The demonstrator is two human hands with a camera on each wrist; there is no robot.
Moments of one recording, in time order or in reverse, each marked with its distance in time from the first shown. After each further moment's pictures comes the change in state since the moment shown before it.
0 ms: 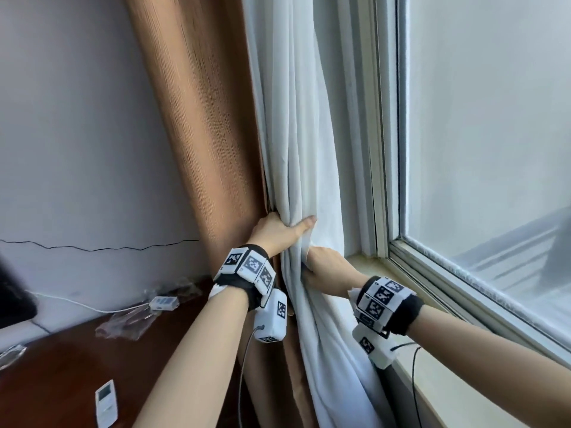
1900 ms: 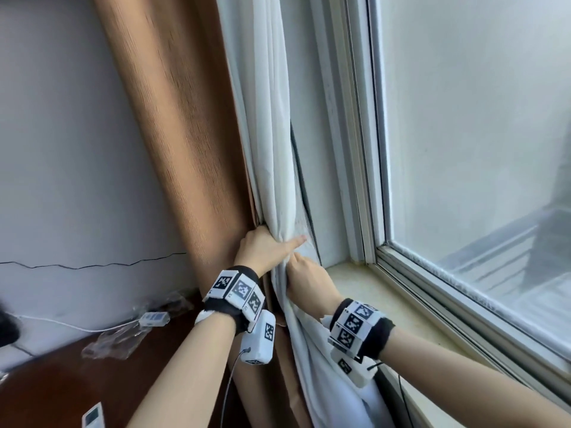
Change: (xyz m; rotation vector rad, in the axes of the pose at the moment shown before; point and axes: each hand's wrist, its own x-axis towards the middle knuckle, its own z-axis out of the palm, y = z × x) left_hand -0.011 0.003 0.008 0.113 0.096 -0.009; right_hand -0.004 -0.009 0.025 -0.056 0.272 0.046
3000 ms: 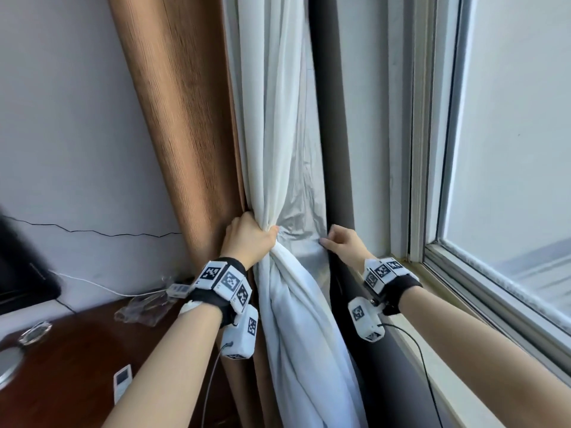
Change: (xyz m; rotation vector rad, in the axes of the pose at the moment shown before) left_hand 0.046 -0.083 -0.043 0.086 0.198 -0.057; right_hand 0.086 0.088 0.074 0.804 -0.054 0.343
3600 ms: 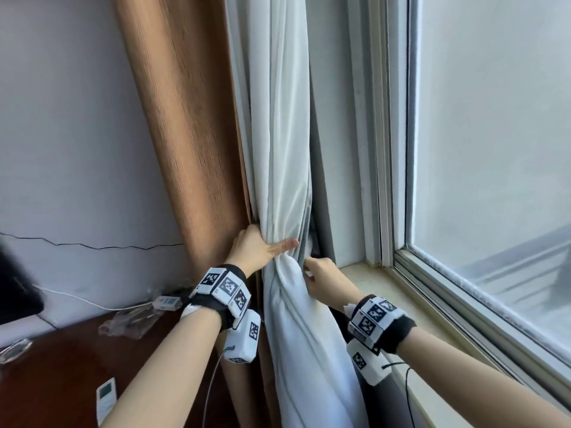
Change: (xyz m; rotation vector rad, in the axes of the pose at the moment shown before) left_hand -0.045 0.044 0.005 -0.115 -0.133 0.071; right_hand -0.105 -0.069 -0.007 -0.507 -0.095 -0.277
